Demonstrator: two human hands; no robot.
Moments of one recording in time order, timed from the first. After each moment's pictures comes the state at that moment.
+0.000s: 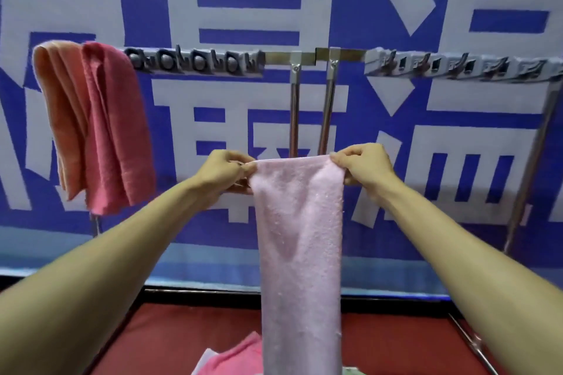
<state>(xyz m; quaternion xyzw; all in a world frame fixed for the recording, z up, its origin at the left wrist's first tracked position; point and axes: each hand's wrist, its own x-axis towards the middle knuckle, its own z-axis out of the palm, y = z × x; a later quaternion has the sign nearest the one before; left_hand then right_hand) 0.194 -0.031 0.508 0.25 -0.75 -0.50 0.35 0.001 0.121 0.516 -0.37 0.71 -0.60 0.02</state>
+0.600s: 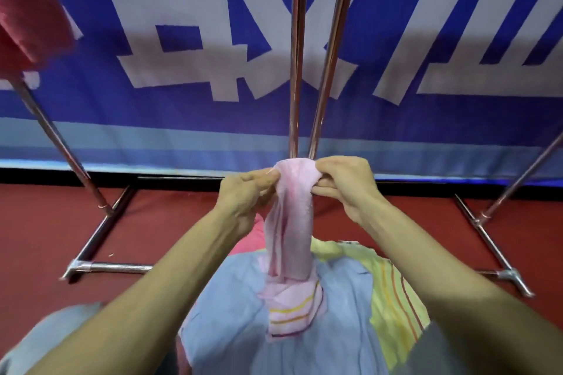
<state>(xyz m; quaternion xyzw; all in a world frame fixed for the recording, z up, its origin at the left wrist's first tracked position) 0.127 -0.028 0.245 0.36 -0.49 -0.75 0.26 0.001 0.072 0.264 -0.19 0.68 -0.64 0.30</state>
